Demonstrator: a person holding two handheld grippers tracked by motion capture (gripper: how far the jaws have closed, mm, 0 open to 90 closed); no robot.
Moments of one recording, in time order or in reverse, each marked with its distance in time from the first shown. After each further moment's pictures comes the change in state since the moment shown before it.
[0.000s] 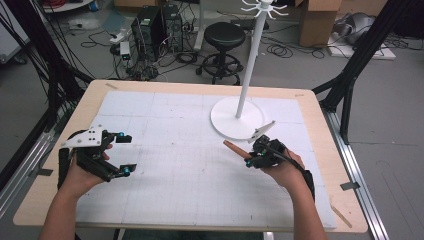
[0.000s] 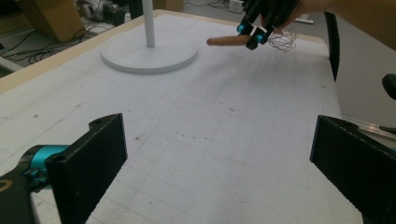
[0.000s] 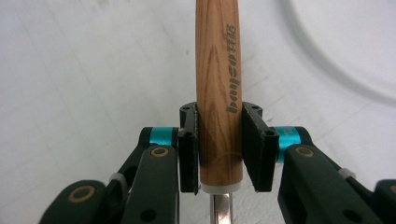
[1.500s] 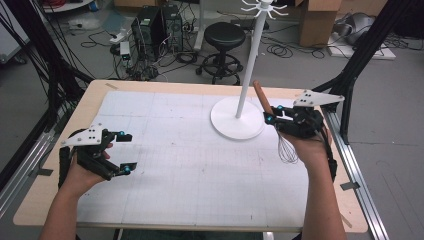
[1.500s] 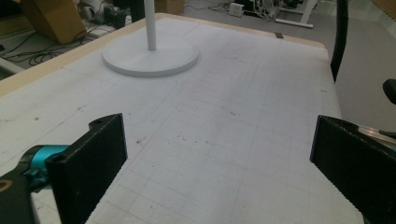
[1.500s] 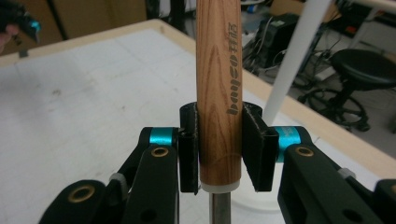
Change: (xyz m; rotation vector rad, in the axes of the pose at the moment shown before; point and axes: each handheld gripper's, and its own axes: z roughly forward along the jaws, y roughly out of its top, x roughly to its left) left arm 0.001 0.001 0.001 -0.020 0.002 -0.013; right arm -0.032 0.013 -0.112 -0.594 -0.148 0.100
